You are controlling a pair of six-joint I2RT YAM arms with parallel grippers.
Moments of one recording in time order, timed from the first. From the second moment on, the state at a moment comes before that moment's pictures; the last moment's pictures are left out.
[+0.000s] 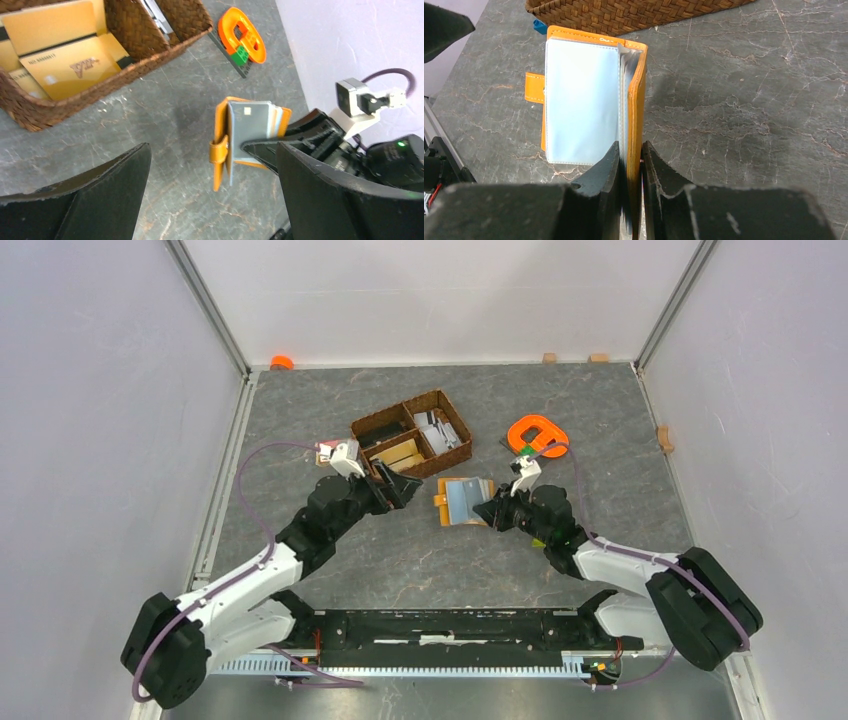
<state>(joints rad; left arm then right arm) -0.63 0.95 0.46 0.24 -0.03 -0.81 0.58 1.22 0.30 0.59 -0.19 0.44</state>
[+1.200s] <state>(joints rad) -0.69 1.30 0.44 0.60 0.05 -0.60 0.58 1.16 0.25 0.60 -0.08 0.46</state>
